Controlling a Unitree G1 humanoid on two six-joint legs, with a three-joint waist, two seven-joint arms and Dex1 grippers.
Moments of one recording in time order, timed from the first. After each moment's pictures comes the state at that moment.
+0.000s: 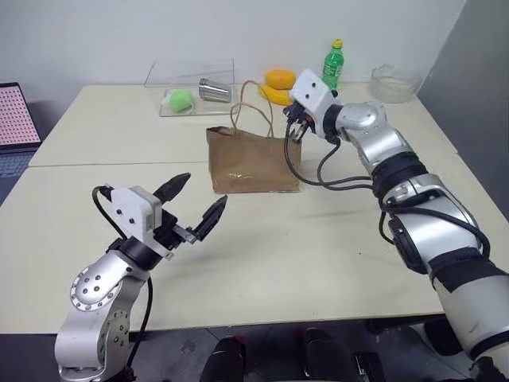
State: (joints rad) left arm 0.01 0.35 0.28 -0.66 -0.42 0.40 -0.60; right arm -1.41 -0.28 0.33 1.20 -0.12 -0.13 0.66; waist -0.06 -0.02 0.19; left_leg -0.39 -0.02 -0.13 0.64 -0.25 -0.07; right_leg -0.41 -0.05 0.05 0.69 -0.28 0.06
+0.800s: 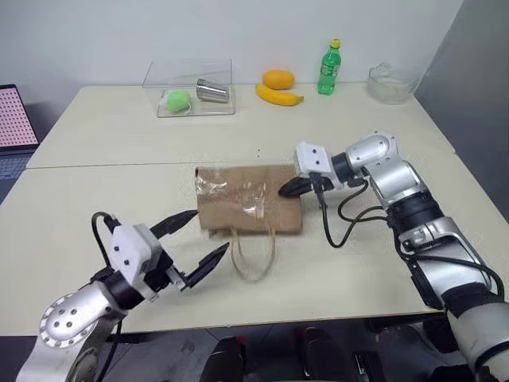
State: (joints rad) left arm 0.30 0.58 0.34 -0.75 -0.51 0.30 -0.76; right arm -1.00 -0.43 0.32 0.43 -0.02 0.09 1.41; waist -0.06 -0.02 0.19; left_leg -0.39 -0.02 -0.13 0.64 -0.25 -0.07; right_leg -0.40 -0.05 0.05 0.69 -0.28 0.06
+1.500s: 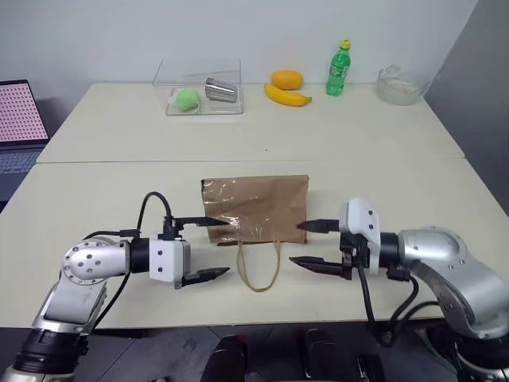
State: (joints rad) left arm -0.16 0.78 -0.02 -0.04 -0.16 -0.50 -1.20; right arm -0.17 -0.58 0.04 -0.77 0.39 0.86 0.93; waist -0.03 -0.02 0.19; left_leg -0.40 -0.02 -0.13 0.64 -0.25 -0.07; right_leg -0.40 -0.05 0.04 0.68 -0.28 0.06
